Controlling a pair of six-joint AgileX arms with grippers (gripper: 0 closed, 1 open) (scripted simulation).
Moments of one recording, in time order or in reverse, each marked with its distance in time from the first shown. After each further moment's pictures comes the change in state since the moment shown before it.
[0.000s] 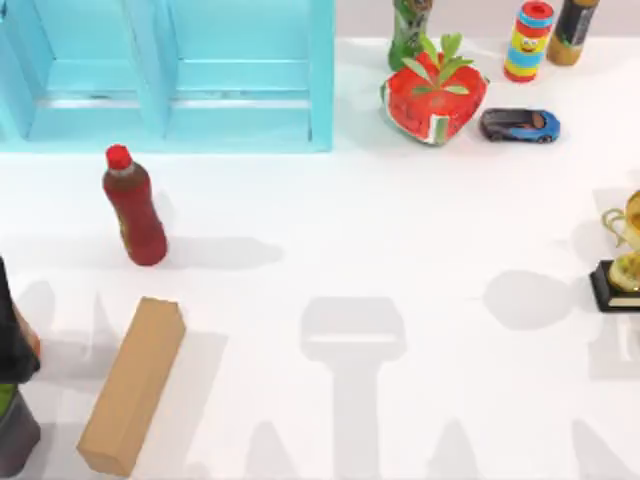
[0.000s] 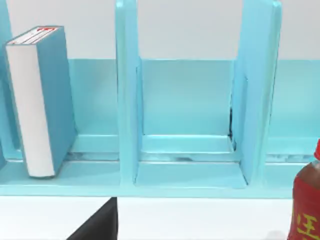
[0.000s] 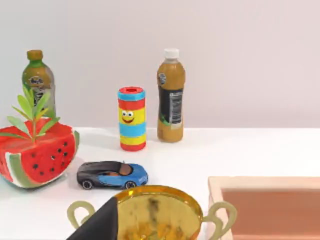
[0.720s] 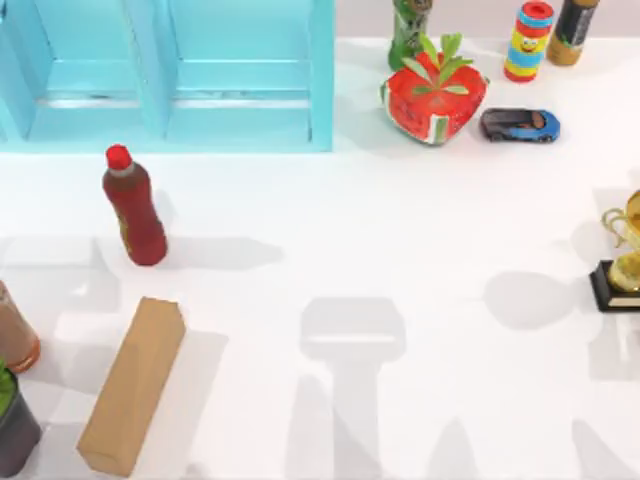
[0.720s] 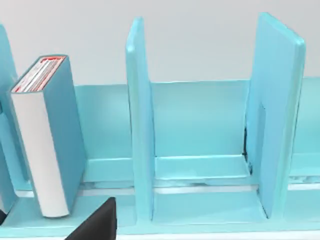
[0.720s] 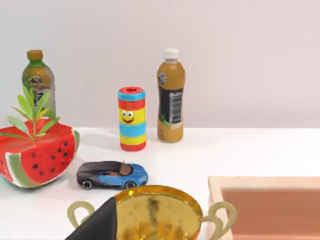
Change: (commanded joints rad) left arm 0.149 0.551 0.294 0.185 0.160 0.060; right arm 0.000 0.000 0.000 0.000 0.000 0.000
